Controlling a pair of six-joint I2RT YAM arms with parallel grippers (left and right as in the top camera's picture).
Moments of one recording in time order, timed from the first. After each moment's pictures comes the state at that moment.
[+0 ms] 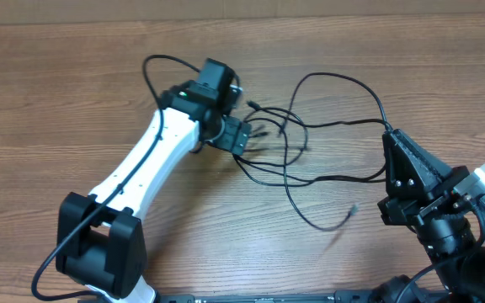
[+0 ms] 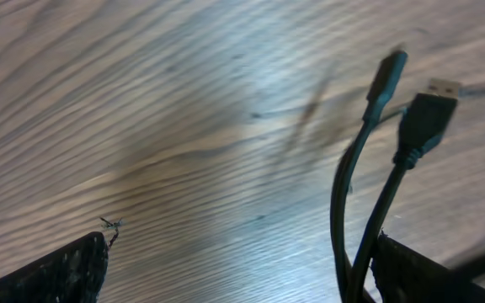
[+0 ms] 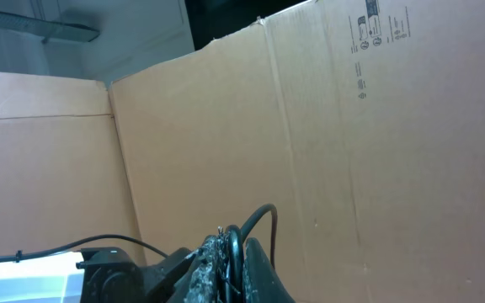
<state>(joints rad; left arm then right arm) -0.39 1.79 1.44 -0.93 0.04 -0.08 0.41 0.45 0.81 -0.04 -0.06 0.25</state>
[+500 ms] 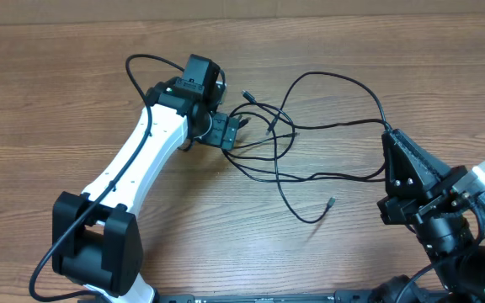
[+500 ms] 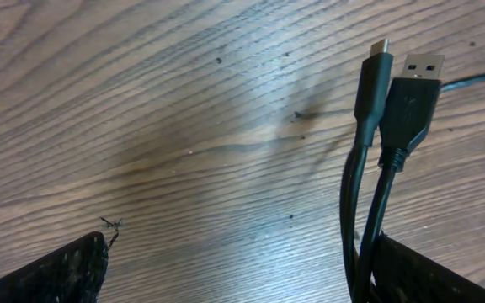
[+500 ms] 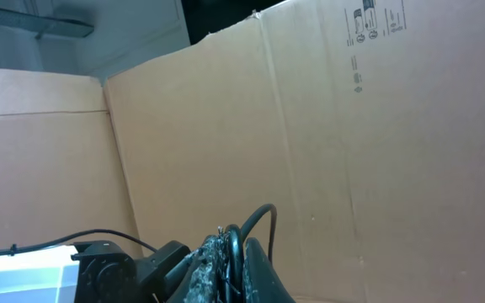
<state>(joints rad) -0.34 1.79 1.44 -0.94 0.02 -0.10 0.41 0.45 0.81 -0.06 -0.05 0.26</state>
